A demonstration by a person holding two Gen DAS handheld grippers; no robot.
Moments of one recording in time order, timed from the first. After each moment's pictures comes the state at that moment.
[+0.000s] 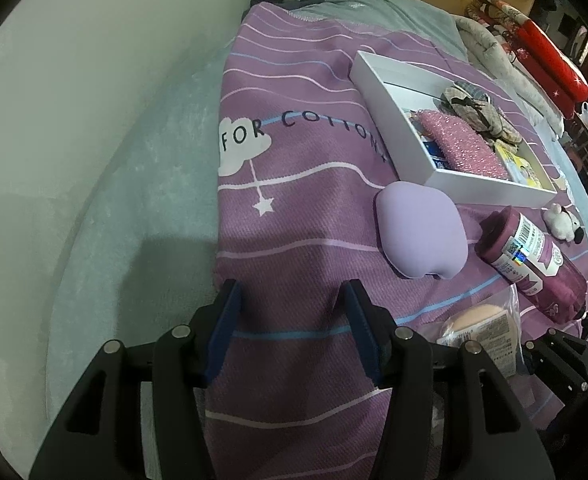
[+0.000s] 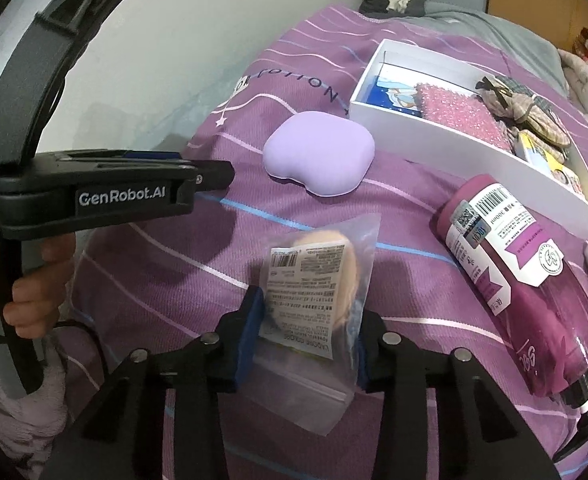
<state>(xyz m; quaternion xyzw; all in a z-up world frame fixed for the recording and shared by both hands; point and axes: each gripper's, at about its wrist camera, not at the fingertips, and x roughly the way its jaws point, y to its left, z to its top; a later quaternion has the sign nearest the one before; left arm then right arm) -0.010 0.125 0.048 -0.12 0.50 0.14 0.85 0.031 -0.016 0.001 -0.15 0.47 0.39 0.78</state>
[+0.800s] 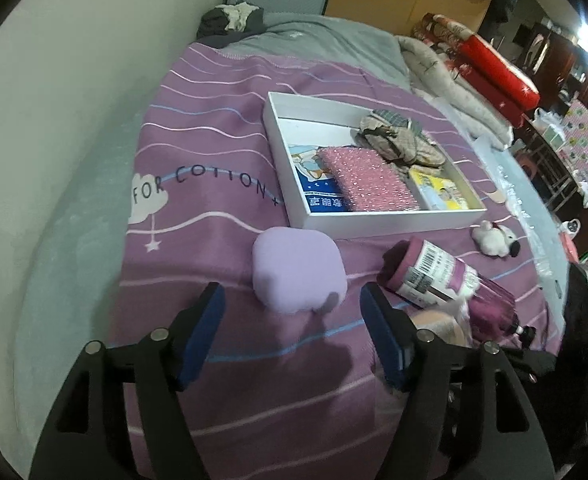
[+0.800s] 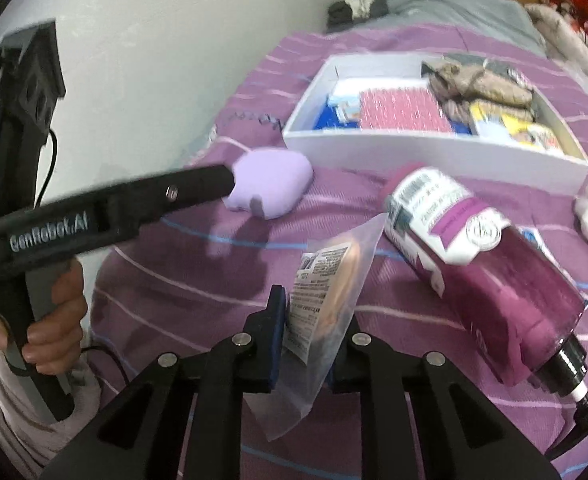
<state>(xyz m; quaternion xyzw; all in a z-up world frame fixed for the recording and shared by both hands) 0.015 0.079 0.078 -0.14 0.45 0.06 0.88 0.059 -0.073 0.011 -0.03 0.48 0.40 0.78</state>
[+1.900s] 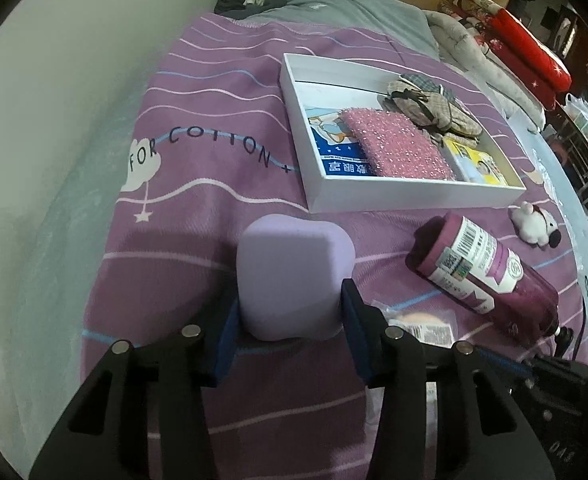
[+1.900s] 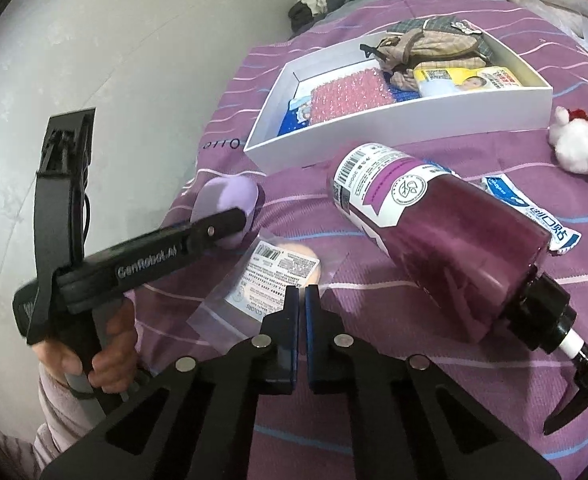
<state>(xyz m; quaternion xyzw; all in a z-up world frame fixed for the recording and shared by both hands) 0.022 0.065 0.051 -0.12 0.49 0.11 0.86 0.074 -0.120 0.007 0.09 0.51 0.39 0.76</state>
